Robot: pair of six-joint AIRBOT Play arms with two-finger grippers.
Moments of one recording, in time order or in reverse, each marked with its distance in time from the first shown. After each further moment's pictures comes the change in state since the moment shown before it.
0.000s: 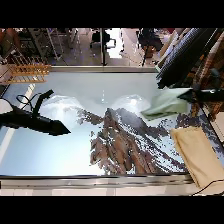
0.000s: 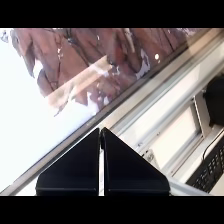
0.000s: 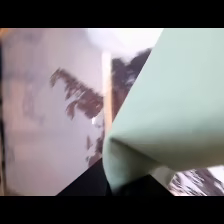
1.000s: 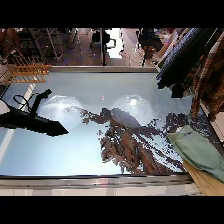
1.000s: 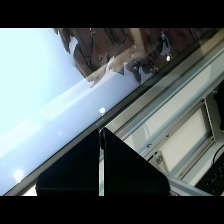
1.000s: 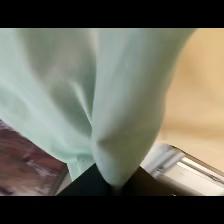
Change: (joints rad) left arm 0.005 0.009 0.000 0.033 0.017 0.000; right arm -0.702 0.207 -0.533 -0.700 0.120 0.014
